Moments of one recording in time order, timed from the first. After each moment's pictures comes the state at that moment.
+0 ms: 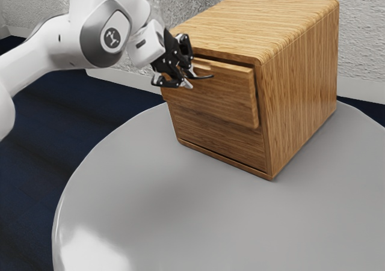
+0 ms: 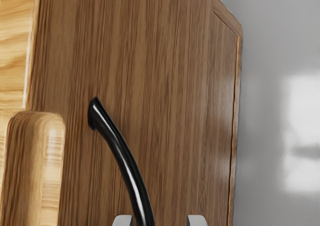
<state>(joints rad) -0.05 0.18 0.15 -1.38 -0.16 2.06 1.70</state>
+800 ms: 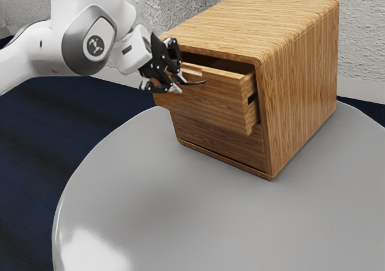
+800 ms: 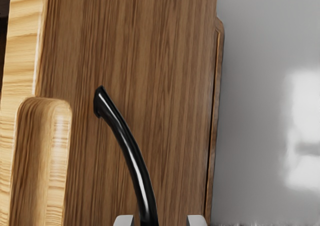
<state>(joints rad) -0.05 0.07 0.15 -1.52 -0.13 2.10 1.68</state>
